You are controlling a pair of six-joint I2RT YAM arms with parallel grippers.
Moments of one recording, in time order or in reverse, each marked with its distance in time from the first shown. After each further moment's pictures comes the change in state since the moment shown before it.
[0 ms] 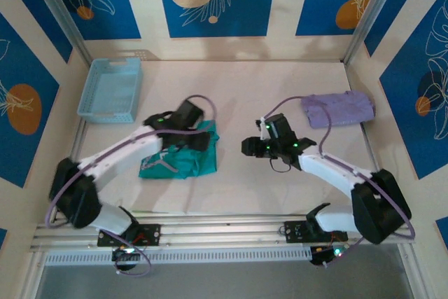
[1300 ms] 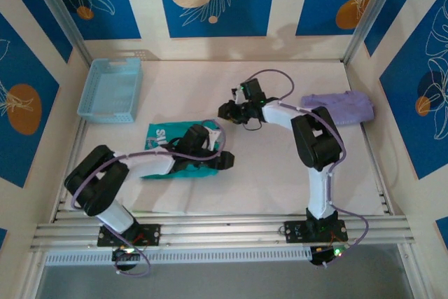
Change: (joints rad) left arm -0.135 0.193 -0.334 0.846 0.507 -0.180; right arm -0.130 0.710 0.639 0.082 -0.293 0.135
